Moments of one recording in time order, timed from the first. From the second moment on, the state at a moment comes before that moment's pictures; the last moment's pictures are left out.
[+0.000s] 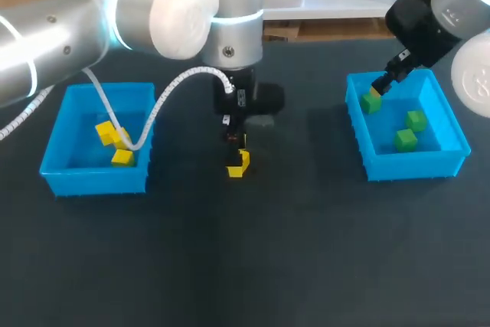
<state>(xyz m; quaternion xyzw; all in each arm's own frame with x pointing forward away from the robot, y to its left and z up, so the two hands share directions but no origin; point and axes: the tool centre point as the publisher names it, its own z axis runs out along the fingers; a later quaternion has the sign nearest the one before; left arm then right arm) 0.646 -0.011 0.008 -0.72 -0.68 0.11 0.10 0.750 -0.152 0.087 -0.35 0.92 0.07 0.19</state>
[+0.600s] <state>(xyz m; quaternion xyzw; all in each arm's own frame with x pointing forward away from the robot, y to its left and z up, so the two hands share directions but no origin) 0.647 -0.007 -0.001 -0.70 -0.71 0.08 0.06 0.750 -0.152 0.087 -0.35 0.92 0.07 0.19</state>
